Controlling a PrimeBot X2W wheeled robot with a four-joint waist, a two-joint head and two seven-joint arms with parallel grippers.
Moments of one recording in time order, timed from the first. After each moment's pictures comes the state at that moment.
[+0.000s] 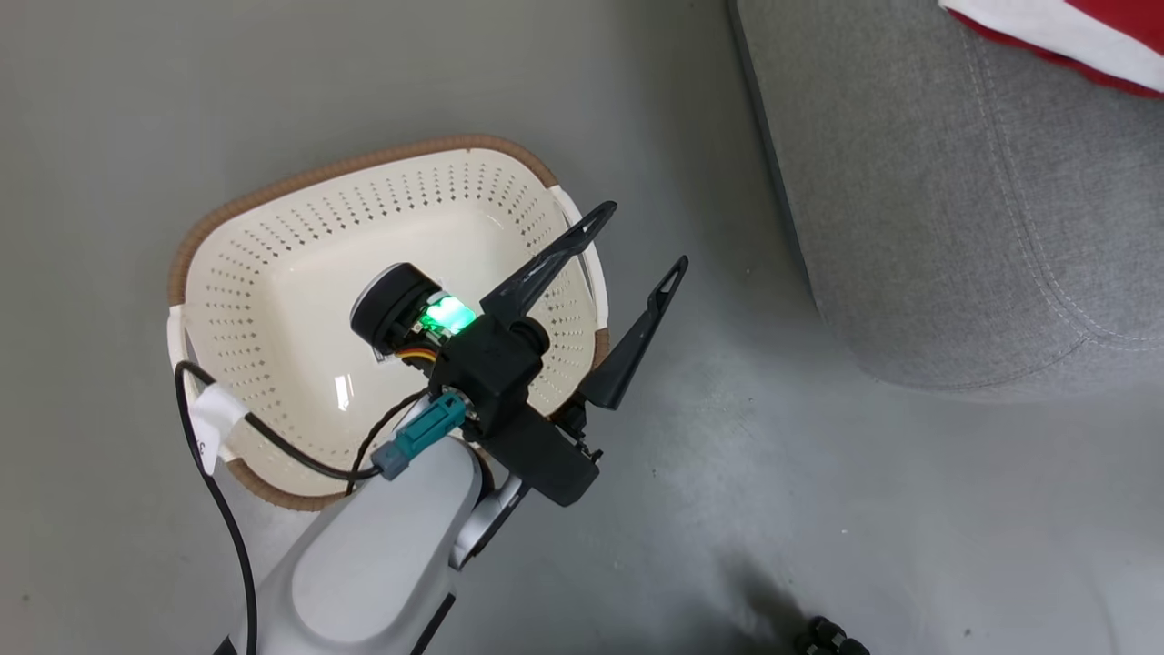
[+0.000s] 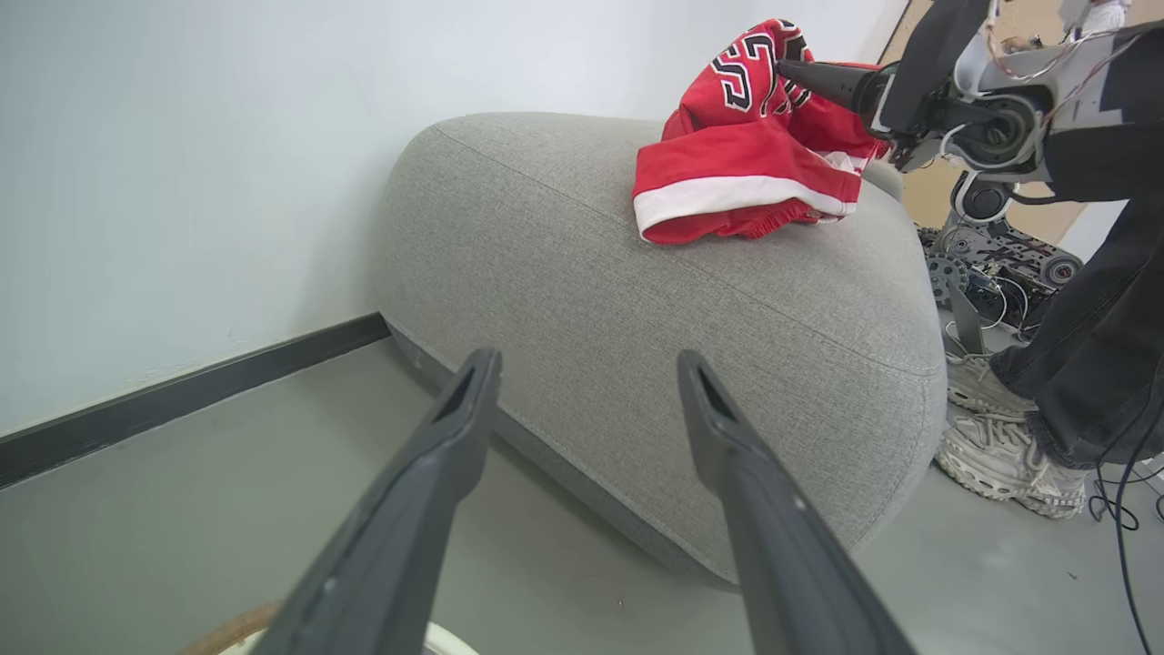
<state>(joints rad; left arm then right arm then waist) -0.65 0.15 -0.69 0.27 -0.36 -0.12 -0.25 -0.99 -0.44 0.01 0.77 0.32 0.09 -0.25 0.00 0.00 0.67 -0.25</state>
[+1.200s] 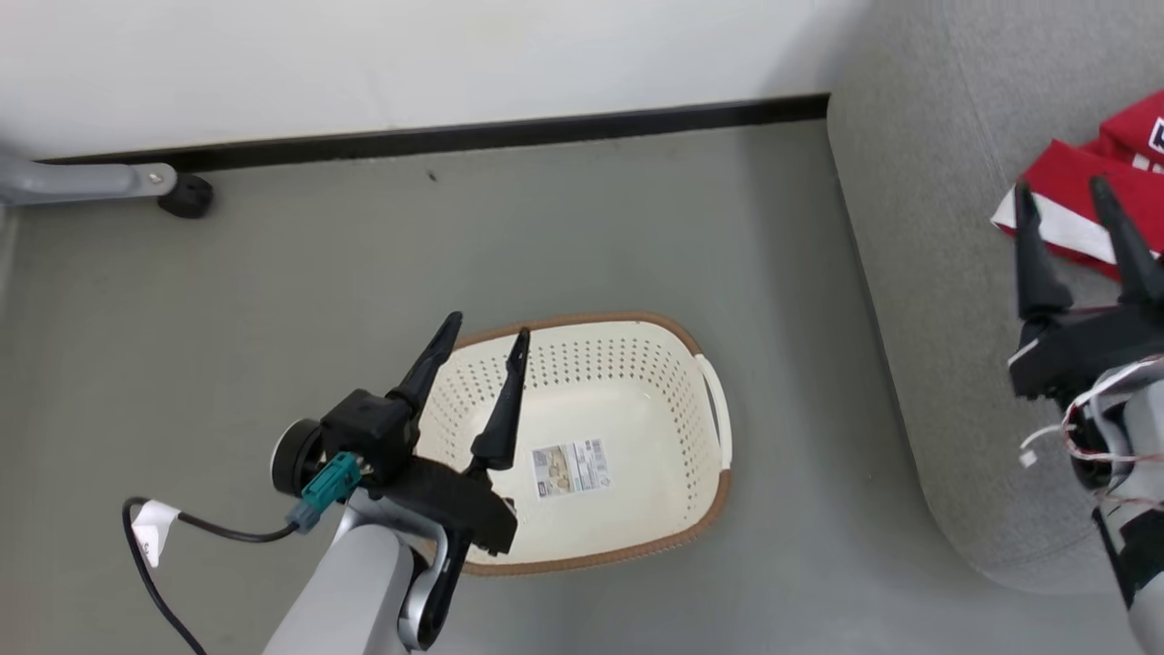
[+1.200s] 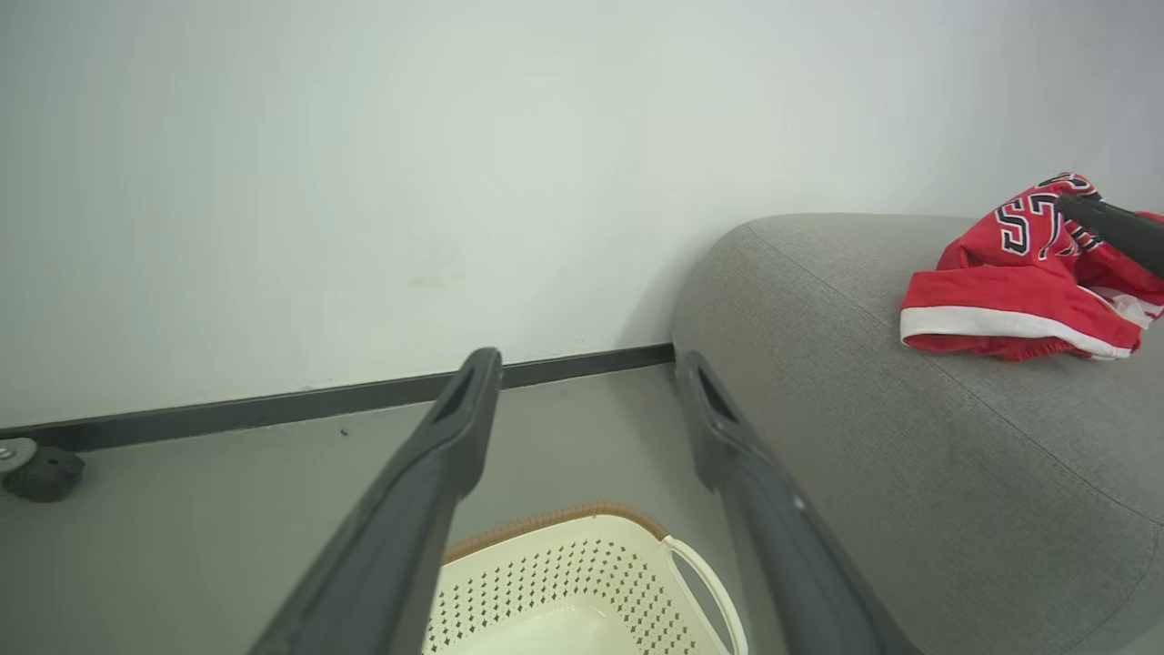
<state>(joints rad) -0.42 0.08 -0.43 0.44 -0.43 -0.08 -0.25 -0.59 -0.30 0.11 0.60 0.30 0.12 -0.26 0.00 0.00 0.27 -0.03</state>
